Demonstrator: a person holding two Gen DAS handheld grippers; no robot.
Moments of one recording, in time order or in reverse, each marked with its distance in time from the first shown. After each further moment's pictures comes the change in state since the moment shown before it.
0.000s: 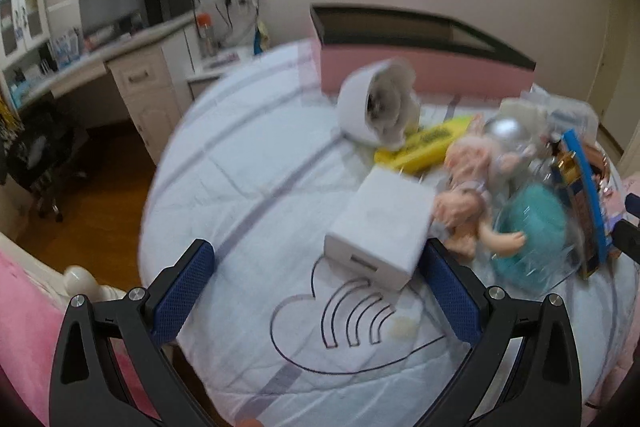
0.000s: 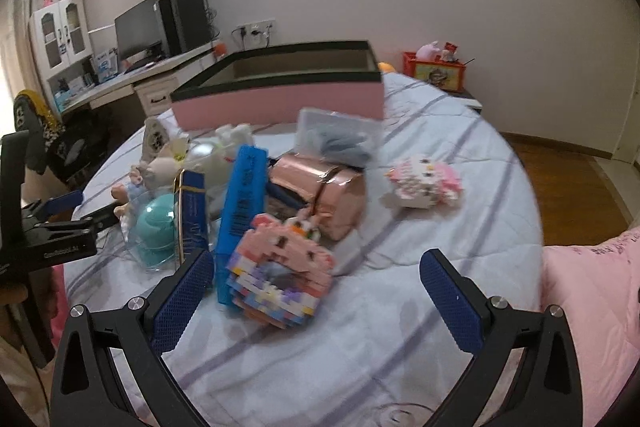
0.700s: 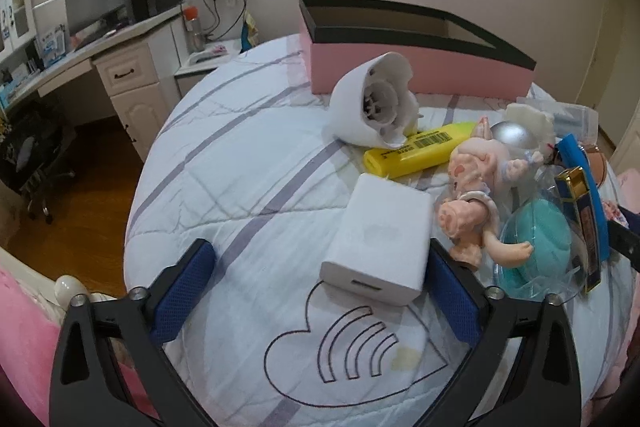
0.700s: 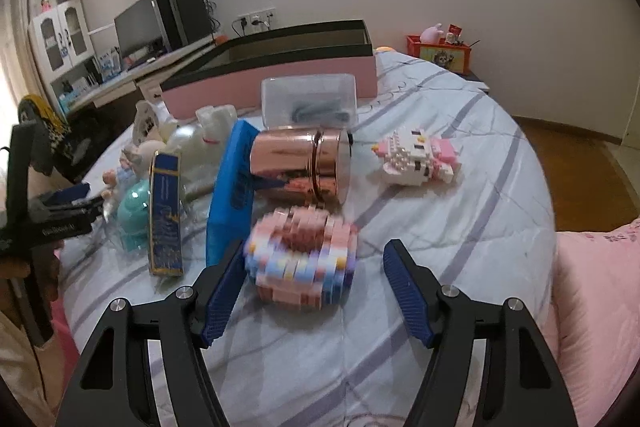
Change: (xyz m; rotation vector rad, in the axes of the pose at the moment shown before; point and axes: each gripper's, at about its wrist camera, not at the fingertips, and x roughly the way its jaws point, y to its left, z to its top) left arm 0.007 -0.001 0.018 0.020 0.029 -0.043; right arm 0.010 -0.033 -0.004 0.056 0.006 0.081
